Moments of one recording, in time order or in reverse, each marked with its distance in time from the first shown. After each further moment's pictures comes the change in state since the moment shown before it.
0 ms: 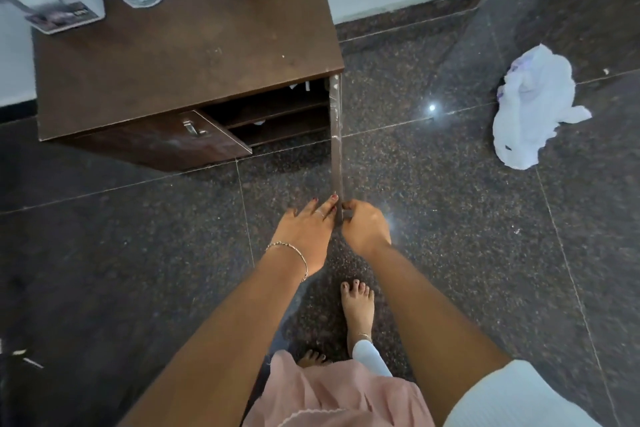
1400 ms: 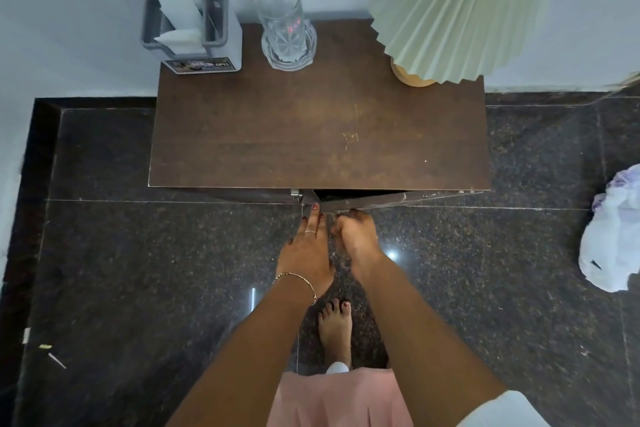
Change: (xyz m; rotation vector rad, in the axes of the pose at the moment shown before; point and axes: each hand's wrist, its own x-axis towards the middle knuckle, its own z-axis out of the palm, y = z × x) left_hand 0.026 -0.225 -0.032 -0.531 0.070 -0.388; right_hand 0.123 -0.237 0.094 0.741 -0.151 0.358
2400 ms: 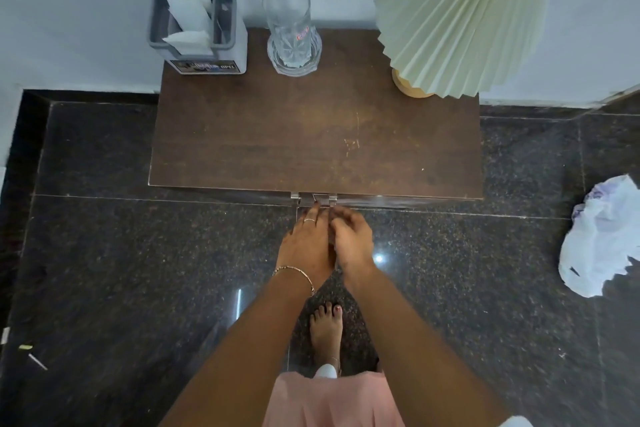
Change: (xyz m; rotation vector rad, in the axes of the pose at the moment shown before) left_hand 0.006 0.000 -0.018 -0.153 0.138 0.042; right_hand -0.028 -0.004 0.012 0.110 0.044 -0.172
